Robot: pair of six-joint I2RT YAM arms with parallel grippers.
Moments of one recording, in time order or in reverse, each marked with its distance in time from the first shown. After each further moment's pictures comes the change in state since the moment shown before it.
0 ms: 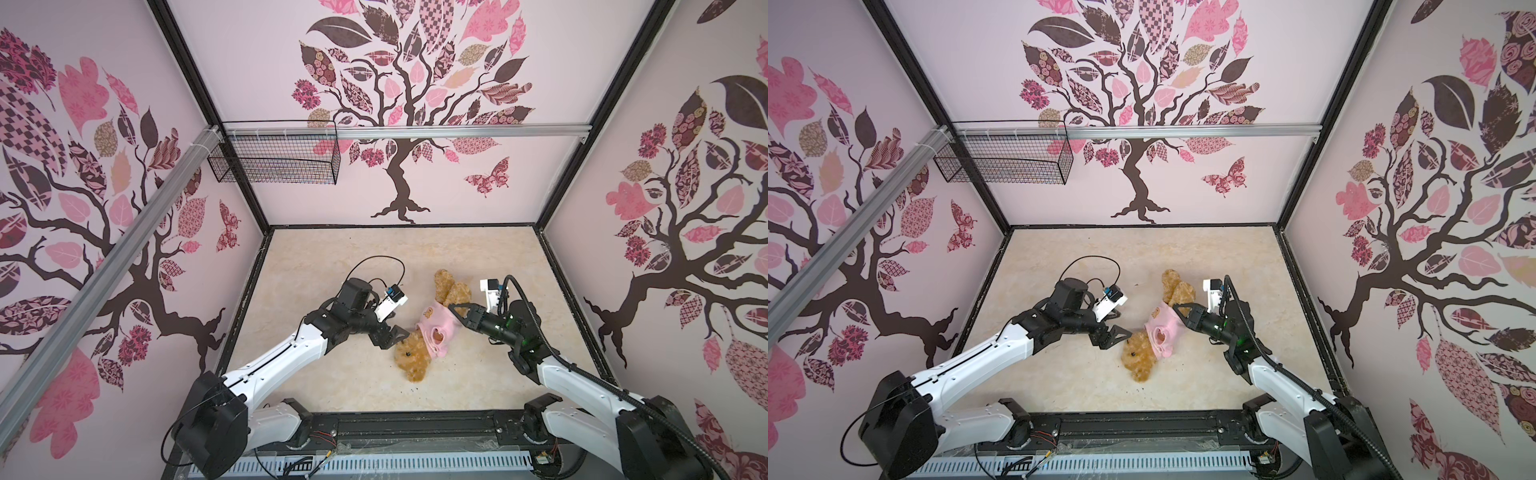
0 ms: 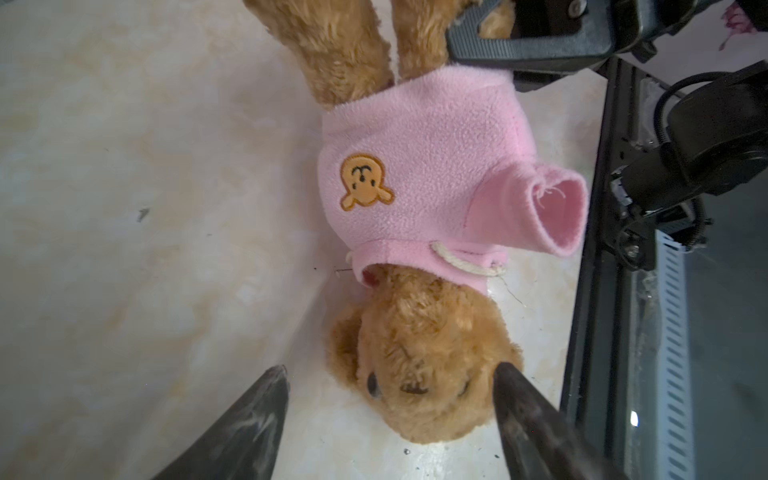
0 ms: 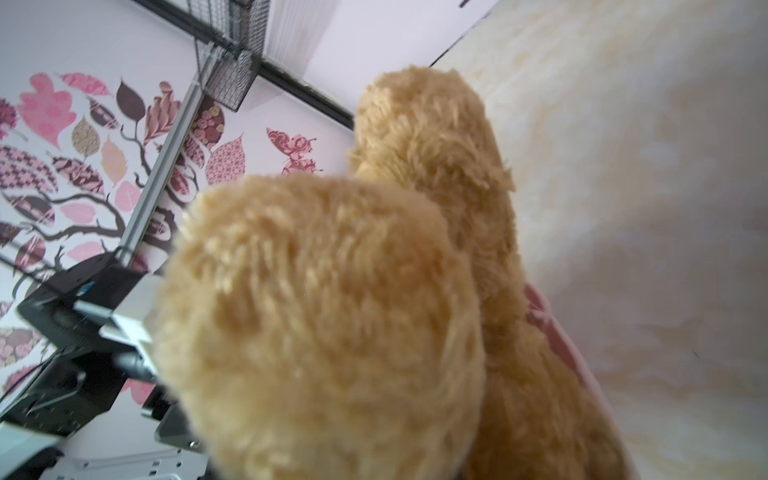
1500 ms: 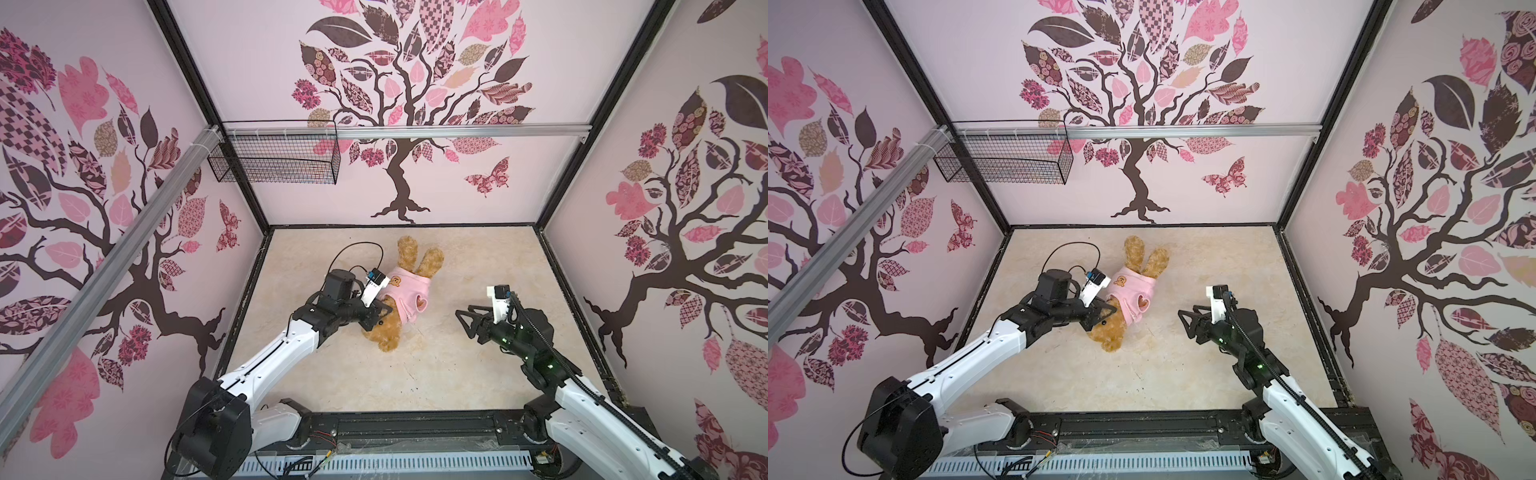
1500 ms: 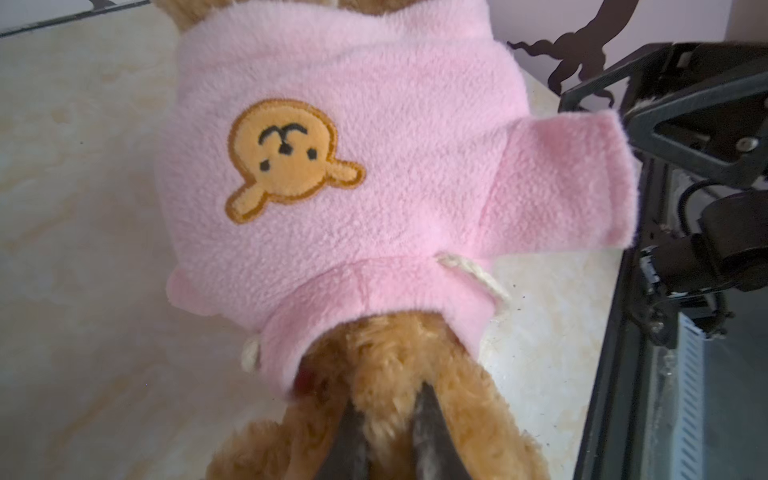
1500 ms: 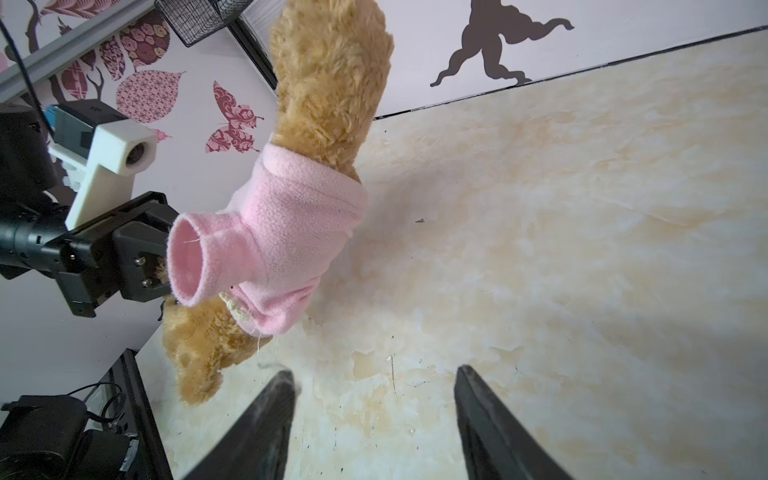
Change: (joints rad) left arm 0.184 0.025 -0.001 0.064 0.127 -0.167; right arm 0.052 -0.276 0.048 -0.374 0.170 -0.534
